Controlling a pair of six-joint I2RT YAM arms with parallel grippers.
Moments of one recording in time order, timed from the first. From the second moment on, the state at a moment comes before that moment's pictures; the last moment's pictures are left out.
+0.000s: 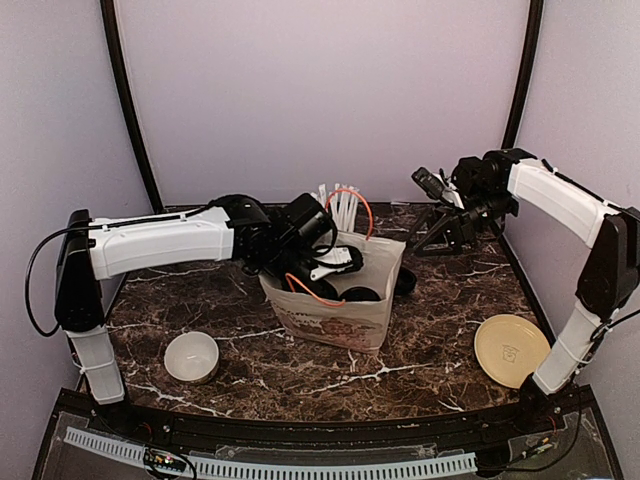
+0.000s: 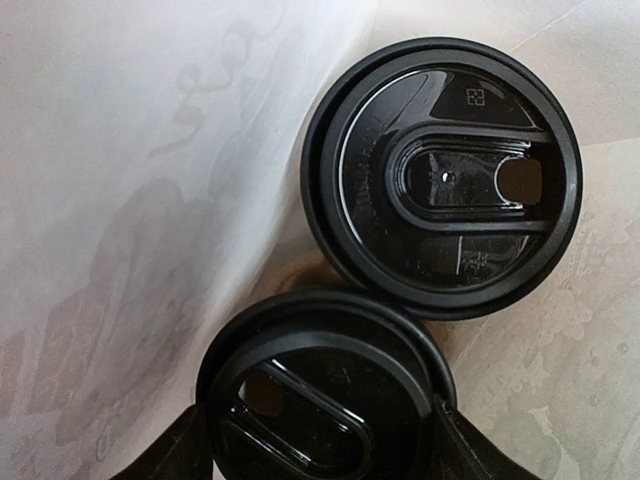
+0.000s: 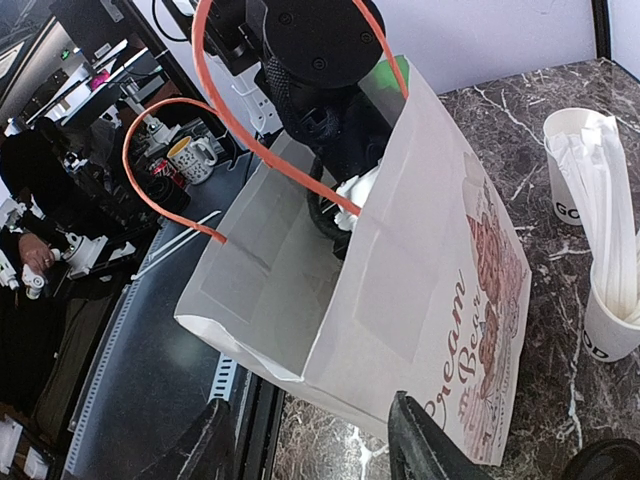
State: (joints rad) left arm -1.00 1.85 1.61 -0.84 -0.07 0.36; right arm 0.34 1.67 1.58 -1.44 -1.25 -1.06
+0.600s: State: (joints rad) left arm -1.00 1.84 1.67 -0.88 -0.04 0.36; right arm 0.34 1.66 1.58 -1.44 -1.25 -1.04
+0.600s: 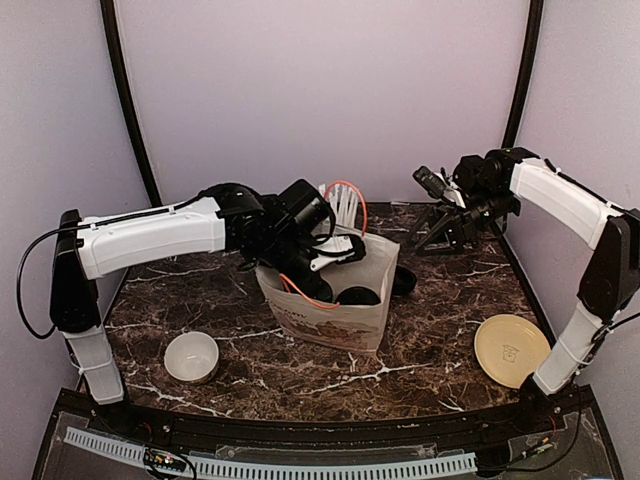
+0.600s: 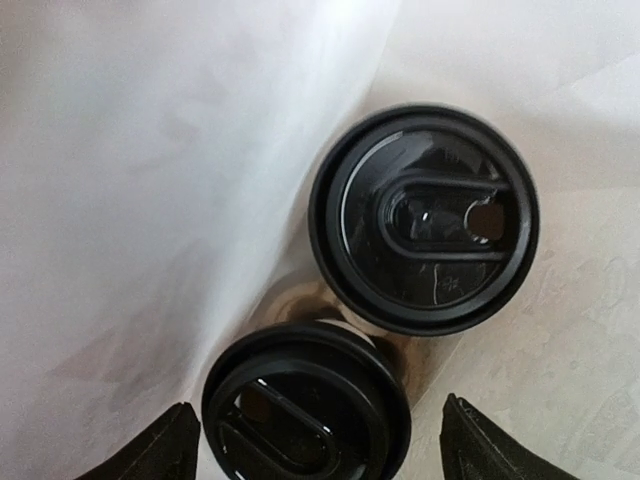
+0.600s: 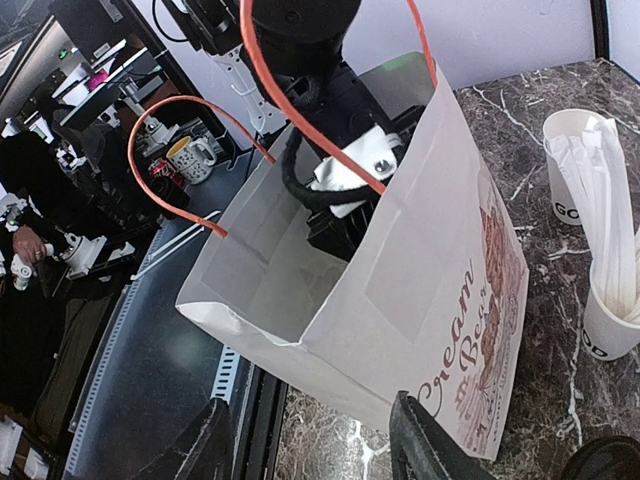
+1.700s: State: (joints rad) left arm -1.00 1.33 1.52 -0.53 -0.03 0.38; right arm 0.58 1.78 1.94 -0.94 -1.01 -0.37
